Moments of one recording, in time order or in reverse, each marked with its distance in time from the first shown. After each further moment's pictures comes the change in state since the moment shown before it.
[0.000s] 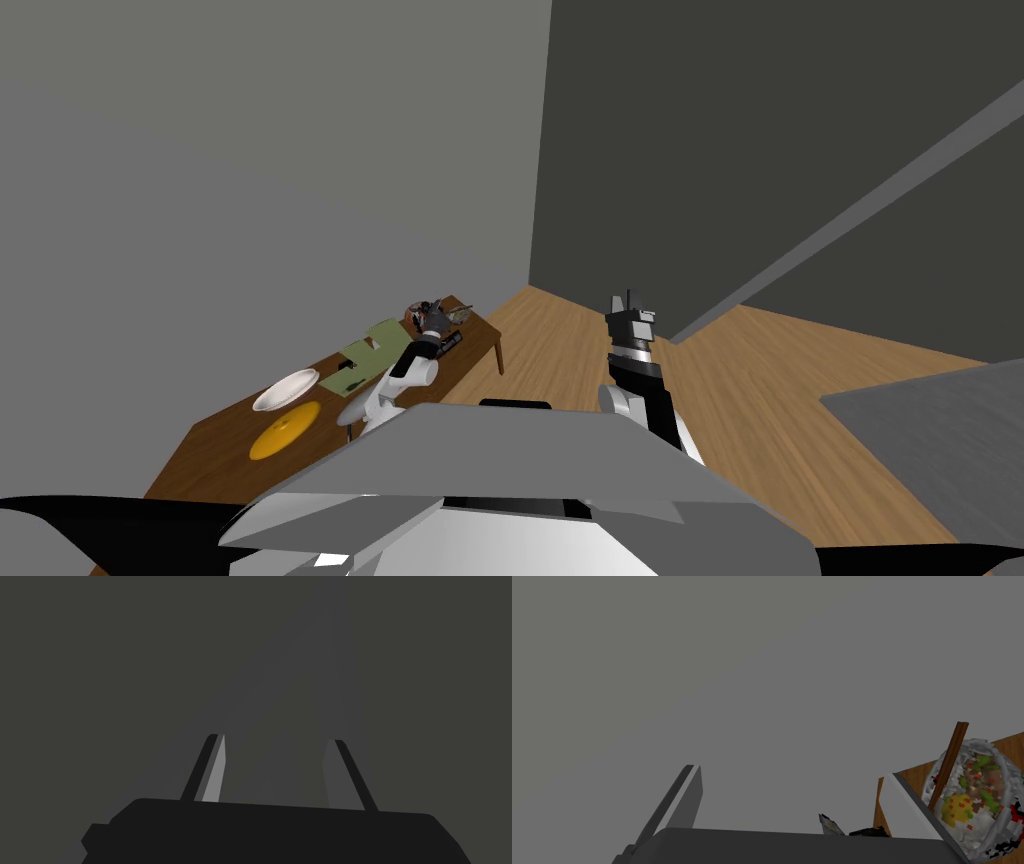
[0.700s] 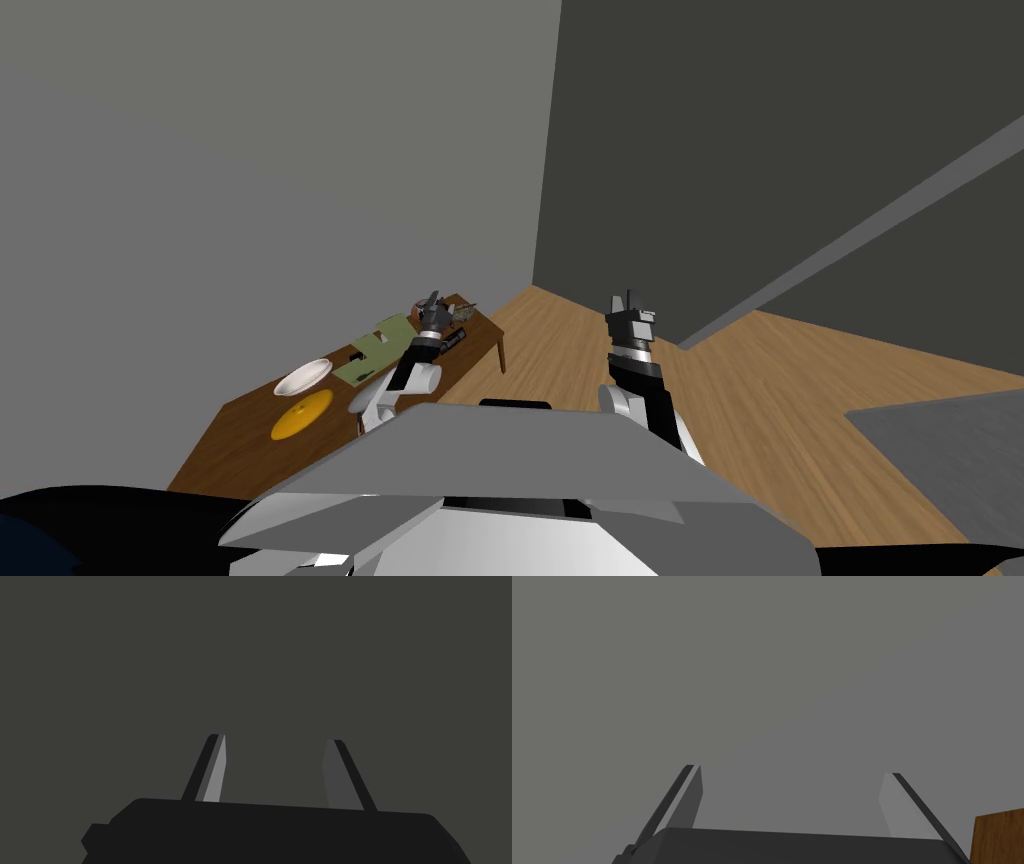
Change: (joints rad) left arm 0.078 -0.060 -0.043 -0.158 -0.087 -0.178 -0.046; right arm 0.000 0.000 0.000 0.000 0.000 0.000 0.000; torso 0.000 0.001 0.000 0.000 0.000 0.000
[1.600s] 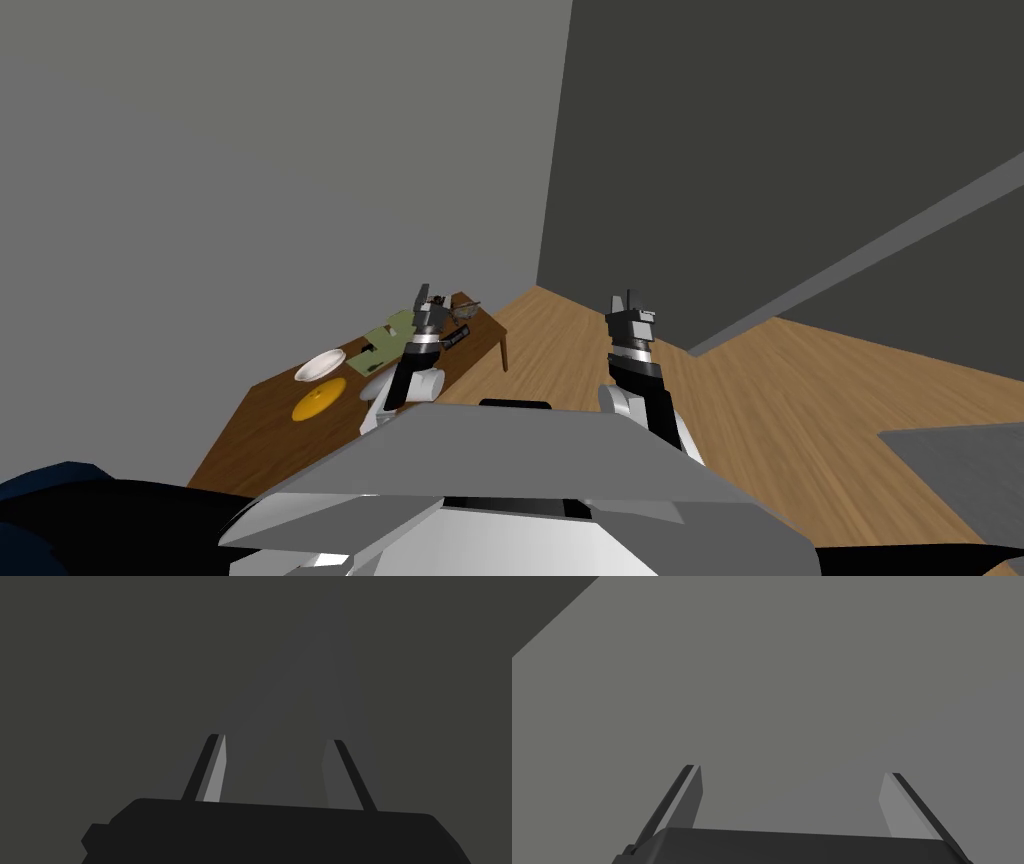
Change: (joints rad) left arm 0.064 -0.061 -0.040 -0.111 -0.085 -0.232 -0.041; right arm 0.000 0.000 0.000 0.000 0.000 0.000 0.000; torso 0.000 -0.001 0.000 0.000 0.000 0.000
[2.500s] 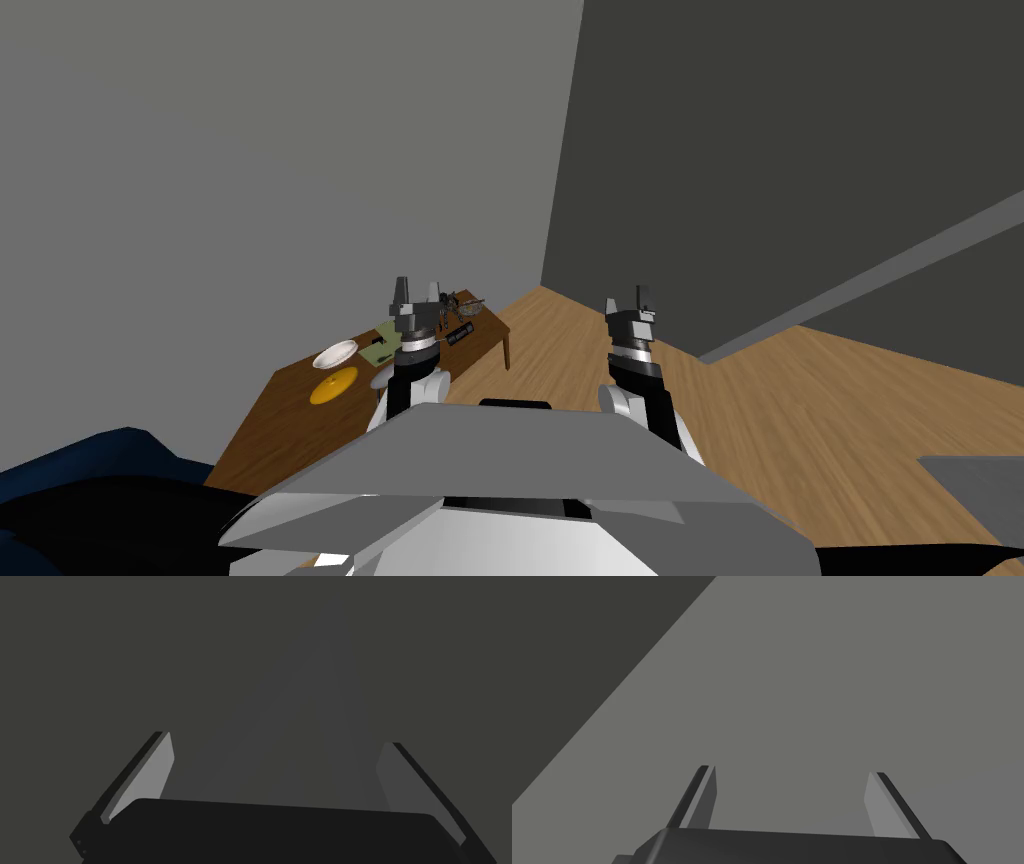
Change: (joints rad) left arm 0.062 -0.143 -0.044 -0.140 -0.093 -0.206 -0.050; right arm 0.000 0.000 0.000 0.000 0.000 0.000 0.000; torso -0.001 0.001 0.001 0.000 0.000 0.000
